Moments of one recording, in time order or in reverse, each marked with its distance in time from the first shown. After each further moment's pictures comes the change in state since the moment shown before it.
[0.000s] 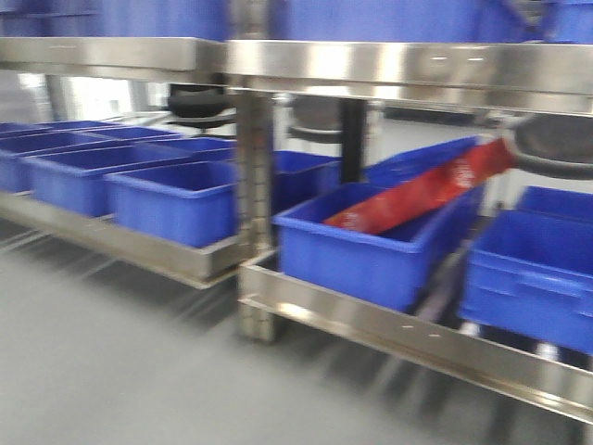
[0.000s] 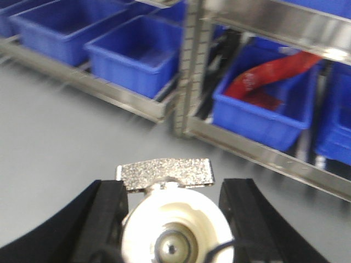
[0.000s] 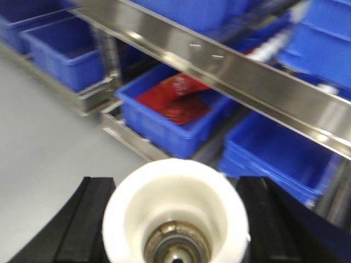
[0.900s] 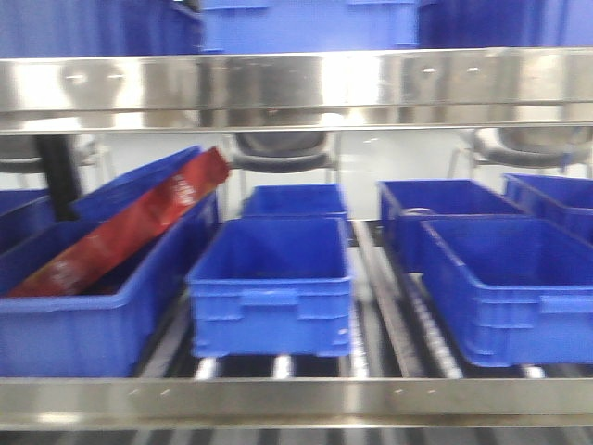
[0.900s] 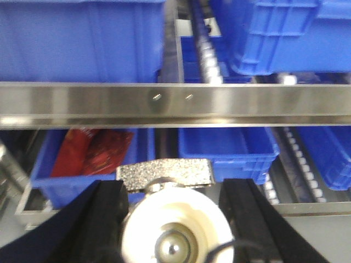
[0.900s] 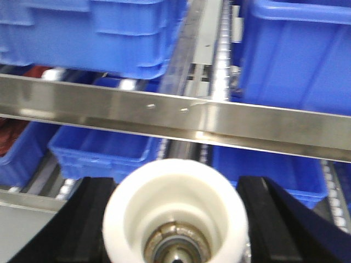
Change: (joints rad) left arm 0.000 0.000 0.000 0.000 0.000 0.000; right arm 0.000 0.000 0.000 0.000 0.000 0.000
